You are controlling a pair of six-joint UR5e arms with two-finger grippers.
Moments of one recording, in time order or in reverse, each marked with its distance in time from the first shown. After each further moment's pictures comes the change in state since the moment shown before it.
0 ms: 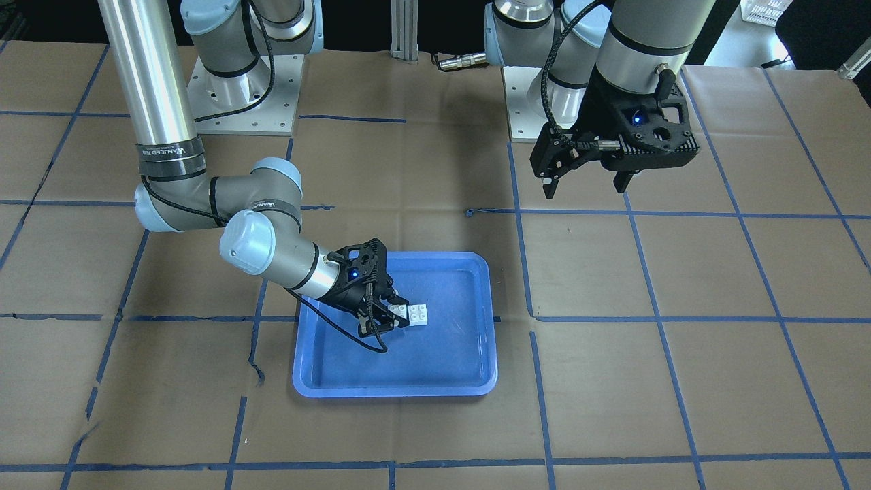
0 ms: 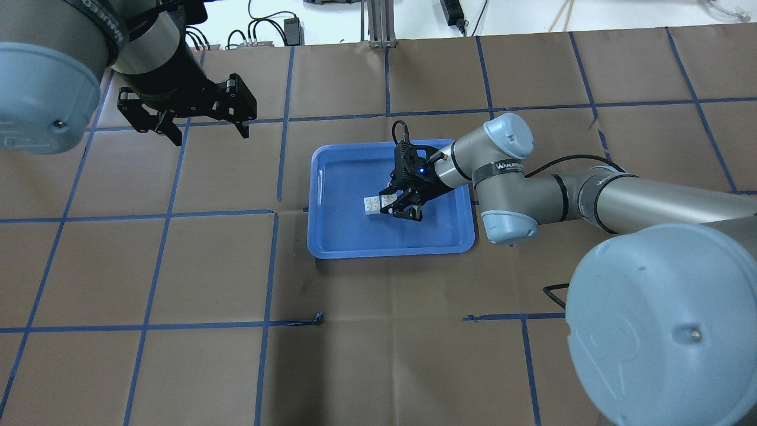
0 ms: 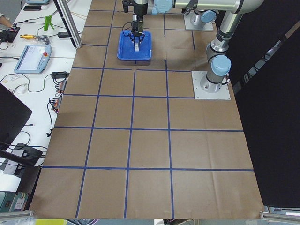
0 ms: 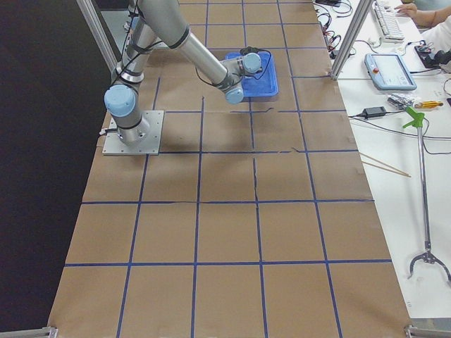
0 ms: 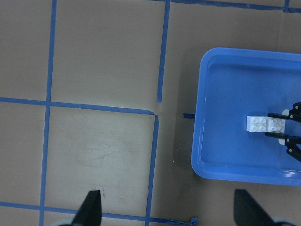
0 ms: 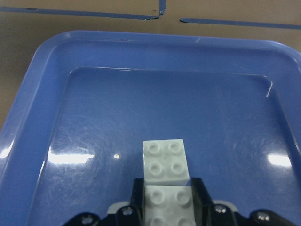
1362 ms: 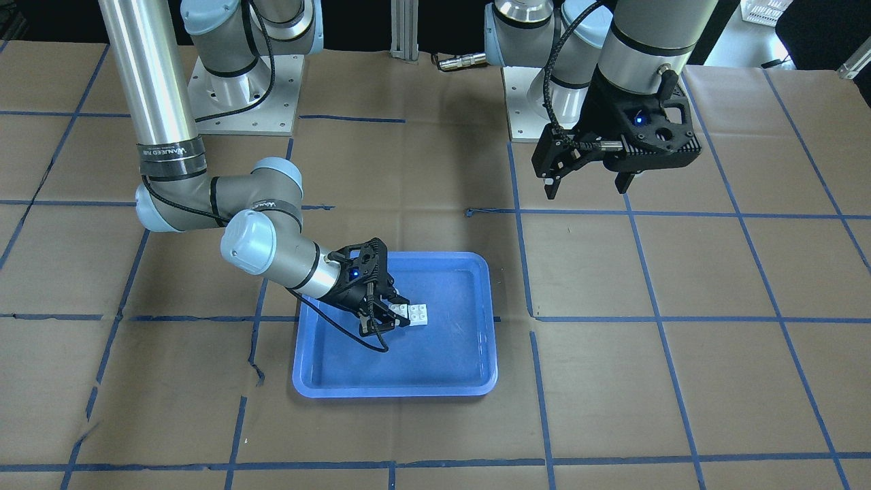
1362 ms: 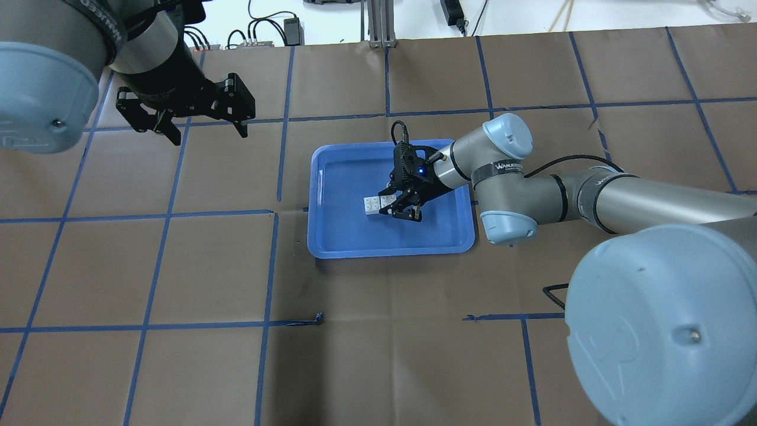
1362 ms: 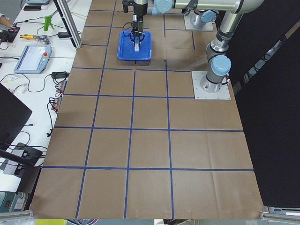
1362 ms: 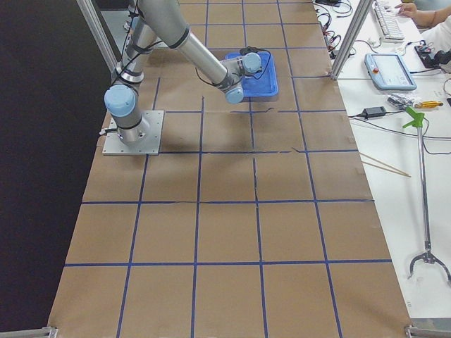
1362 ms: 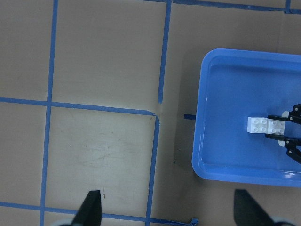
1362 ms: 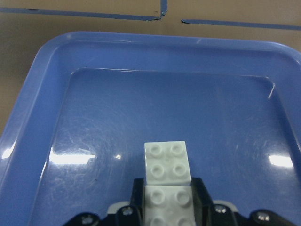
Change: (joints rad) left arm 0.003 0.000 0.000 0.001 0.000 0.000; right arm 0.002 0.000 0.000 0.003 0.001 -0.002
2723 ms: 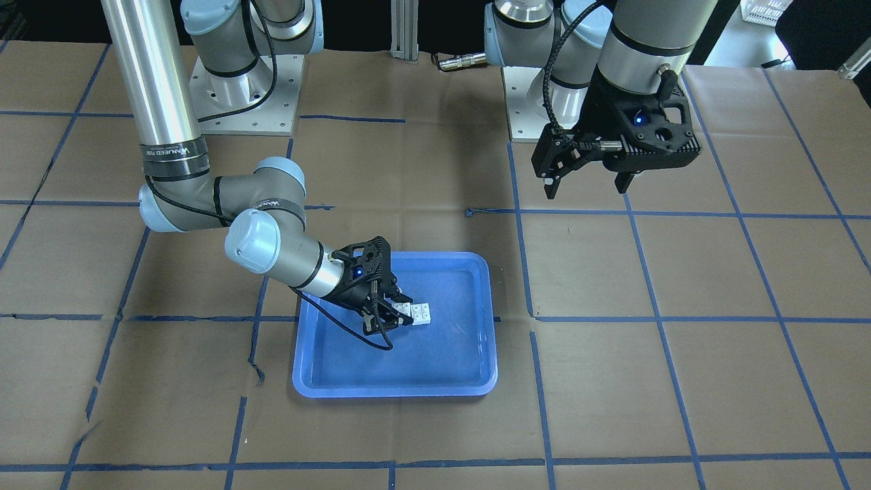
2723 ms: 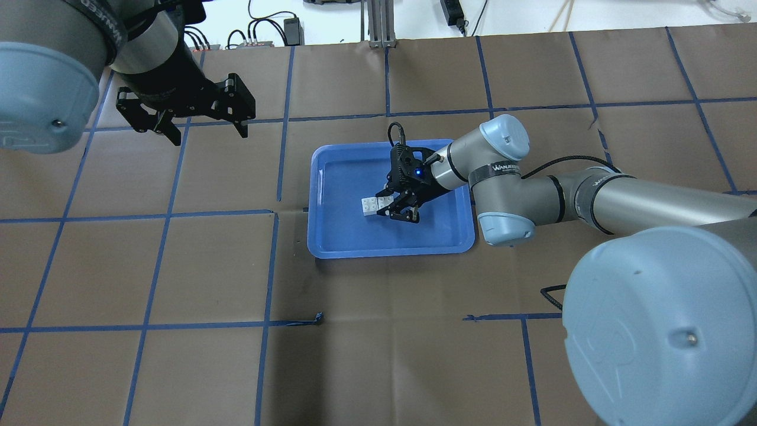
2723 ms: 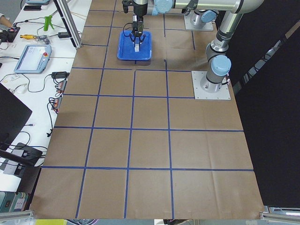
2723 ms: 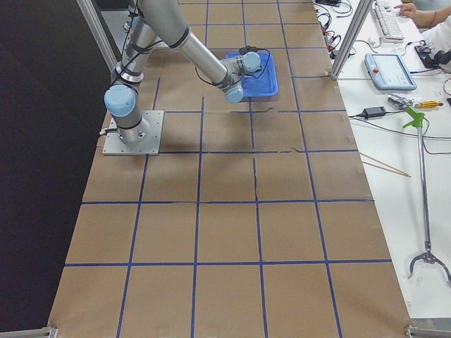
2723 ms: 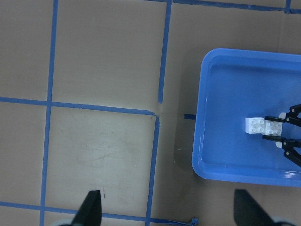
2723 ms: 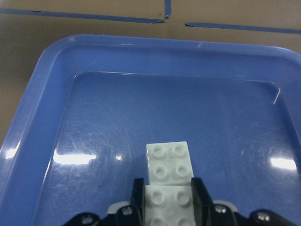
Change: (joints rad) left arm -0.001 0.000 0.000 0.000 0.000 0.000; right arm 0.009 0.002 0.000 -0.006 0.001 -0.001
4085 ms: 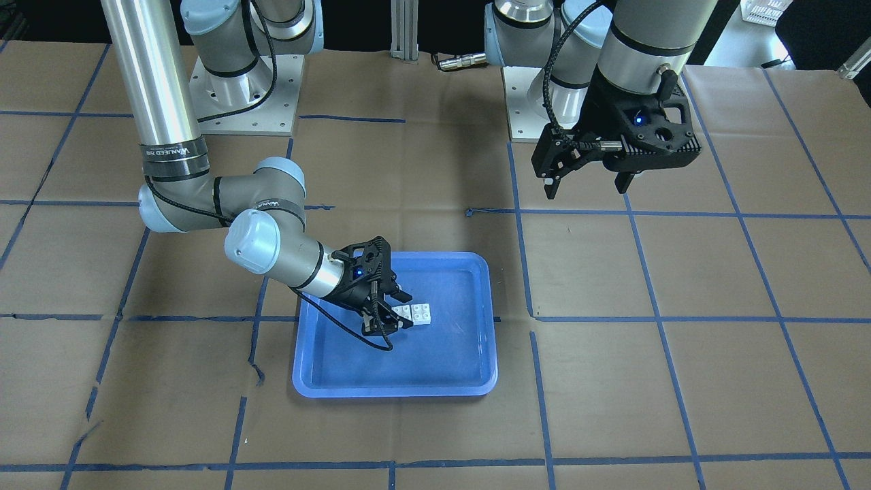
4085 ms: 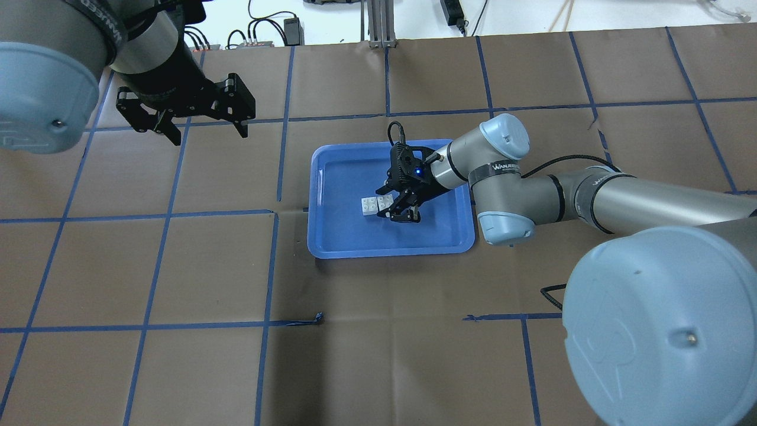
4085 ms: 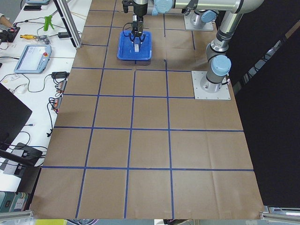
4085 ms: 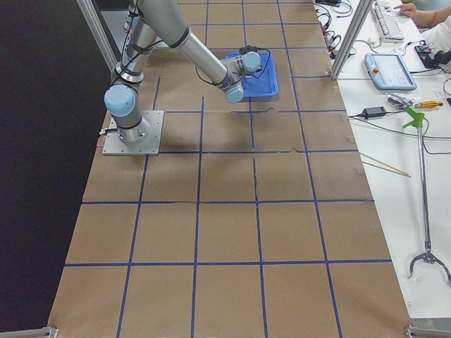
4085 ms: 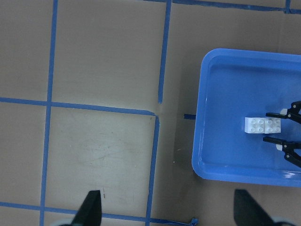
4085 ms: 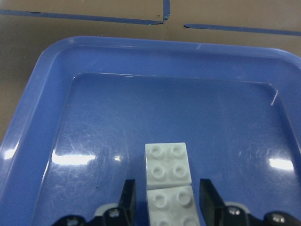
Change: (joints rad) left arm 0.000 0.000 0.000 0.000 0.000 0.000; right arm 0.000 0.000 -0.003 0.002 0.008 0.001
